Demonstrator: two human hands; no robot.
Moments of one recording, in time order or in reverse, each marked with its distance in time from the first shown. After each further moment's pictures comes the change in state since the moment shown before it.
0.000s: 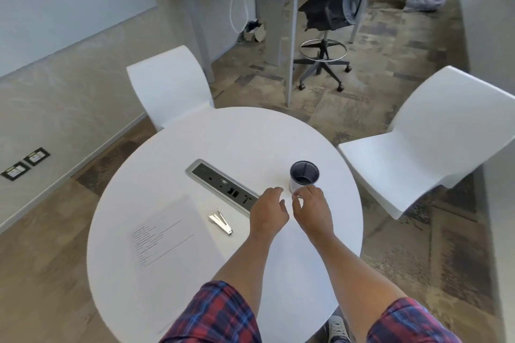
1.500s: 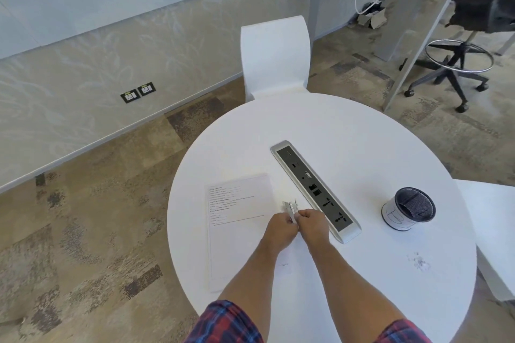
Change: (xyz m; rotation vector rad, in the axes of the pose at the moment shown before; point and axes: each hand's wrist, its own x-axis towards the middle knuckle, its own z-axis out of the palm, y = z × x) left_hand -0.035 -0.162 -0.034 -0.572 -0.134 -0.664; right_hand -0.021 -0.115 0.158 0.300 -0.621 0.363
